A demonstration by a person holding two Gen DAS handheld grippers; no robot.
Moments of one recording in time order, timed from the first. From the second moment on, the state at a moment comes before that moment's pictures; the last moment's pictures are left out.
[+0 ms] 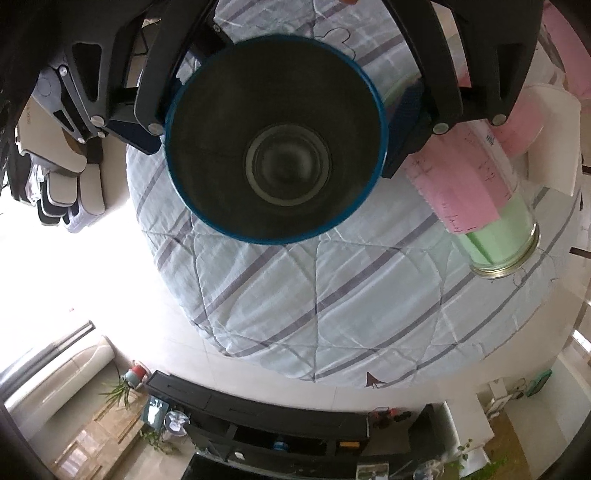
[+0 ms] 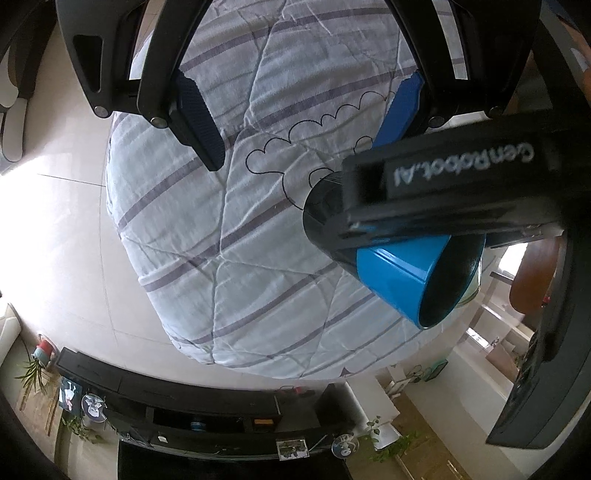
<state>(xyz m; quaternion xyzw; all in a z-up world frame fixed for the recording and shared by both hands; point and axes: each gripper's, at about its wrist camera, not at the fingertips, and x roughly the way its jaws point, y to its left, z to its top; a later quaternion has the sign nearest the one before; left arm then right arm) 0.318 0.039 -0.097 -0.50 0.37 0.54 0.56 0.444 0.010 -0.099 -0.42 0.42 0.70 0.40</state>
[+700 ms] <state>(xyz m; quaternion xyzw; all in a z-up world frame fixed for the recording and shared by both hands) 0.324 0.009 -0.080 -0.49 0.38 0.53 0.58 0.451 -0.018 -0.093 -0.42 0.43 0.69 0.41</state>
